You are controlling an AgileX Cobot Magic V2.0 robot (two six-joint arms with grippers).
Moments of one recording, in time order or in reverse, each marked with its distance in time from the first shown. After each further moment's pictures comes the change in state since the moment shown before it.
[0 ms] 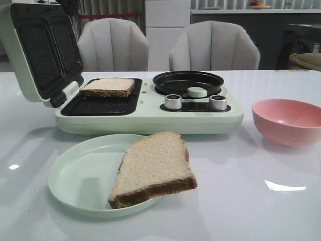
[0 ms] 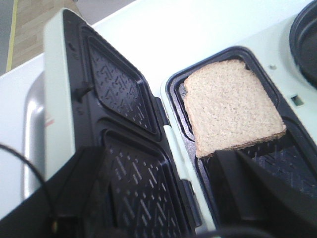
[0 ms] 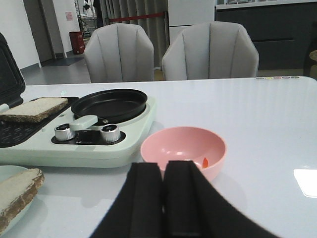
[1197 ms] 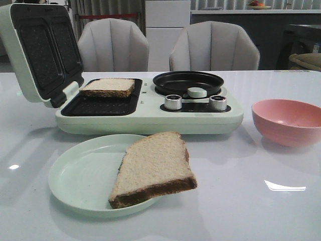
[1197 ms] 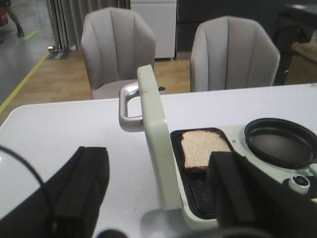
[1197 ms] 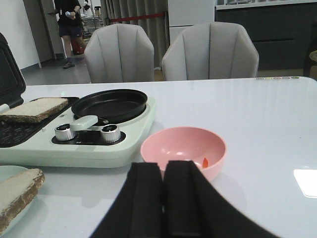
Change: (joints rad) left arm 0.198 -1.040 0.781 -0.275 -0.362 -0.004; right arm 0.000 0.000 0.000 0.000 0.000 0.000
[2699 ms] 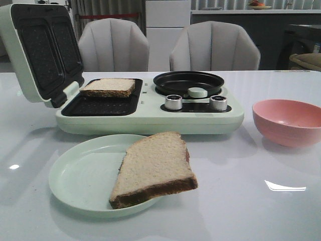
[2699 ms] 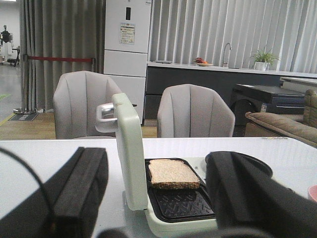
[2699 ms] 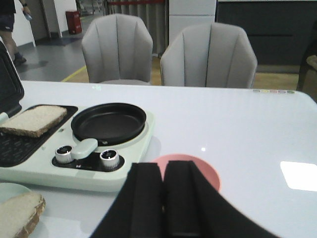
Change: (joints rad) left arm -0.035 -0.545 0.412 -0.069 -0.133 -0.001; right arm 0.003 0.305 -0.343 -0.051 0.129 -0.007
